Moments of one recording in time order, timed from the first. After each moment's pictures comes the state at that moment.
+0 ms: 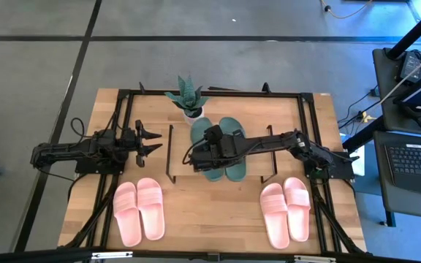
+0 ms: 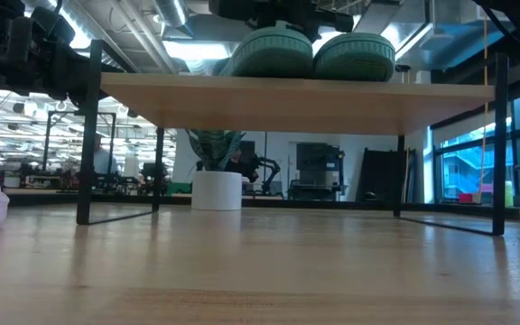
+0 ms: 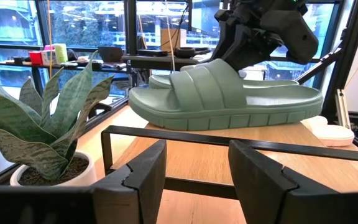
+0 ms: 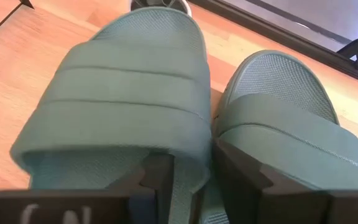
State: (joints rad) left arm 0.11 0.01 0.01 0.02 -0.09 -0.05; right arm 0.17 2.26 2.35 -1.57 0.69 1.28
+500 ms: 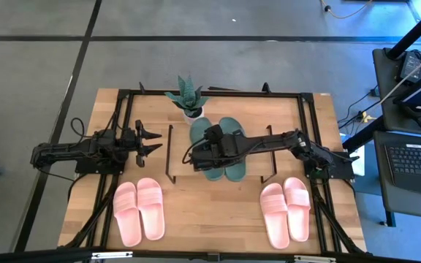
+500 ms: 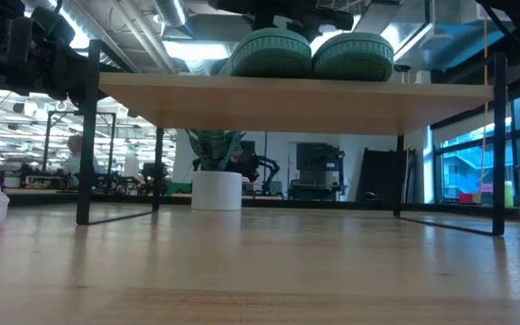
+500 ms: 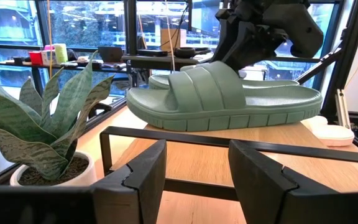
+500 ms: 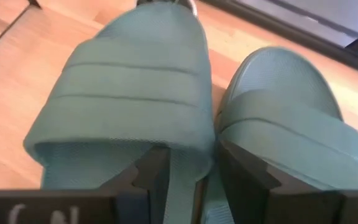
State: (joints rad) left arm 0.11 0.01 0.01 0.02 -0.09 -0.05; right arm 0.18 2.25 2.36 -1.56 0.66 1.28
